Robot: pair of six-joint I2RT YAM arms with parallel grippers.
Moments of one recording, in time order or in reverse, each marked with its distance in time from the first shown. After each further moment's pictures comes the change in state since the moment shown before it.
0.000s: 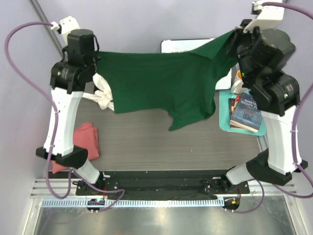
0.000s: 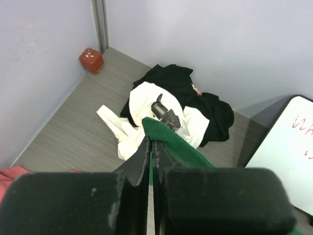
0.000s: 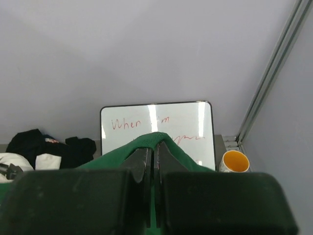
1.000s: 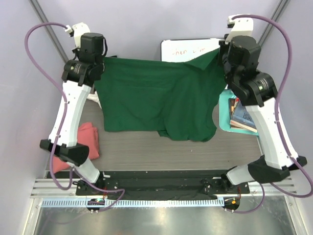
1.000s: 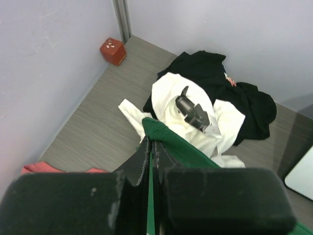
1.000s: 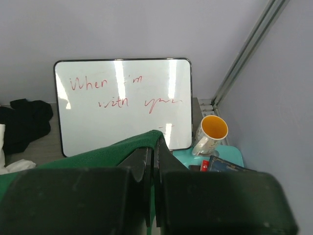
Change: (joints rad) left arm 0.023 -0.022 -0.197 0.080 -0.046 0.060; right arm -0.041 -0.070 -0.316 0.051 0.050 -0.012
